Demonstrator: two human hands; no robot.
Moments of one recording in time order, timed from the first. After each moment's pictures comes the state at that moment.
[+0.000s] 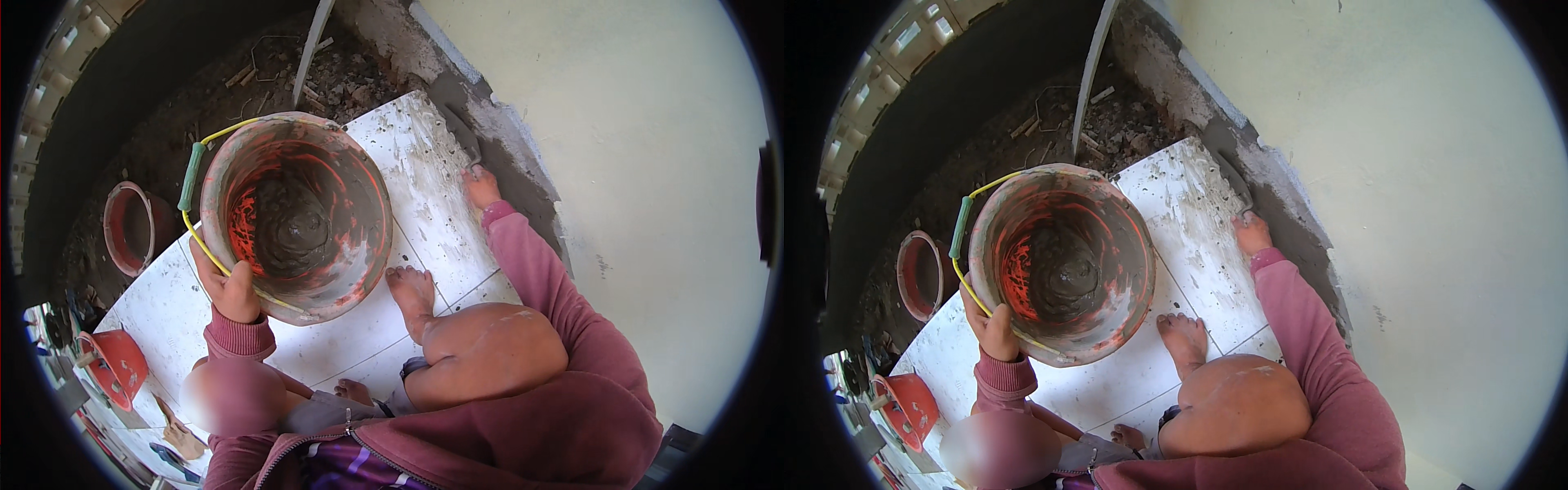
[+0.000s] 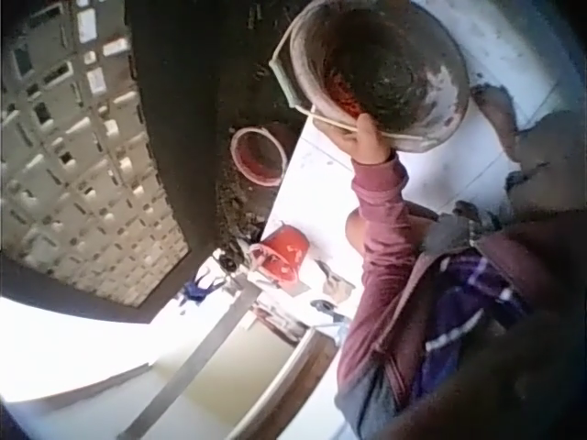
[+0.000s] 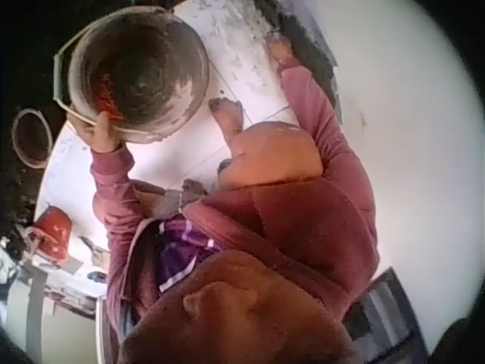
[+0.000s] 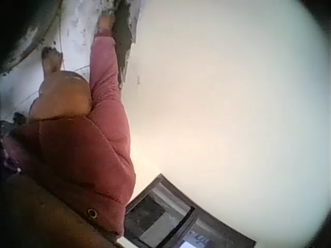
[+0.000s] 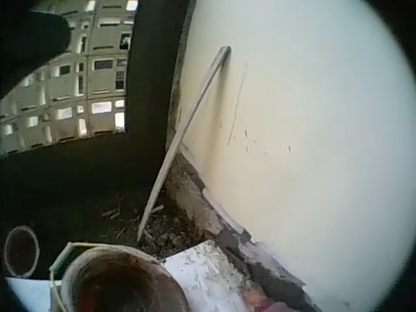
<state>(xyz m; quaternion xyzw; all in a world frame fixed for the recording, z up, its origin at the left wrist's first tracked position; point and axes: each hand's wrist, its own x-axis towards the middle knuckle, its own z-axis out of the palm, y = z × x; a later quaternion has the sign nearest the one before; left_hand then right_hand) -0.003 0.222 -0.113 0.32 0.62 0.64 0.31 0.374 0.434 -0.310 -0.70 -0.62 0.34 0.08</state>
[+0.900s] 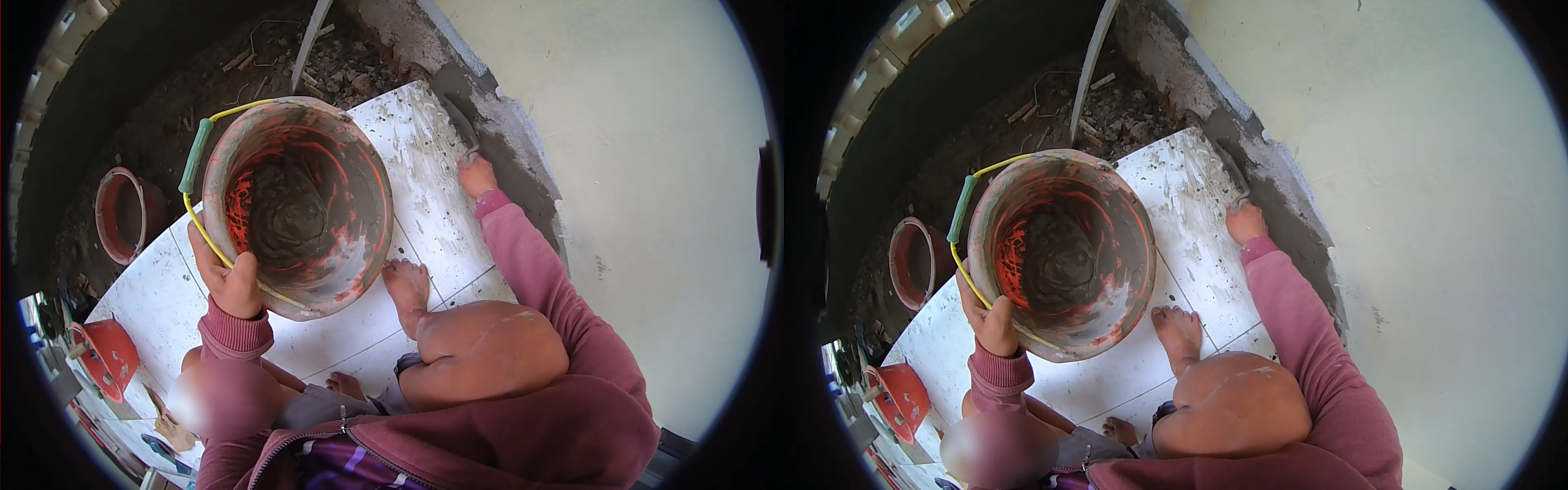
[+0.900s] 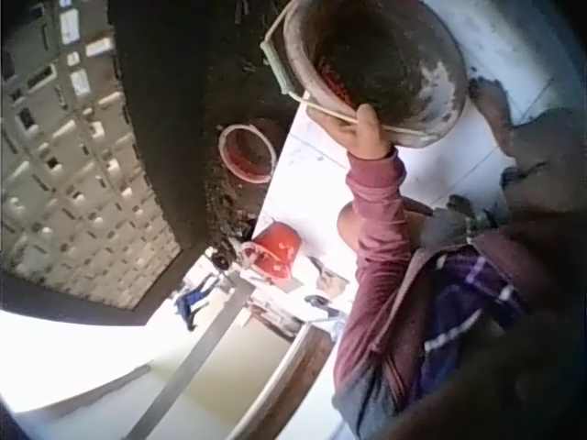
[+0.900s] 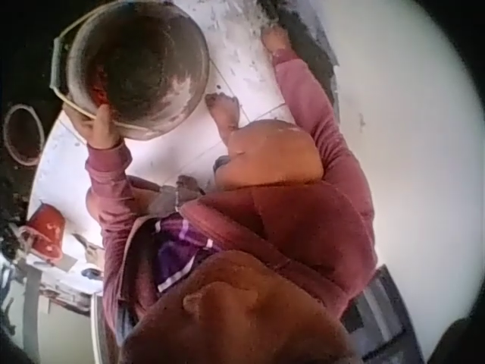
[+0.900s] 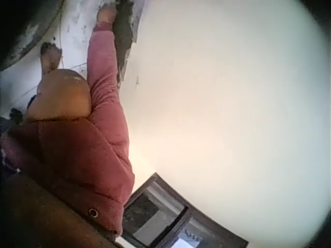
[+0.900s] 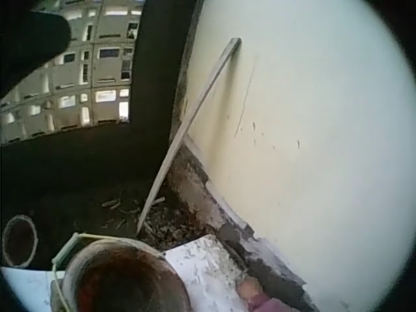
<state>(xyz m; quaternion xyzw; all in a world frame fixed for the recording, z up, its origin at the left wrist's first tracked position) 0.003 0.227 -0.114 0.34 0.61 0.64 0.33 0.339 0.439 -0.275 -0.71 -0.66 0.23 -0.01</state>
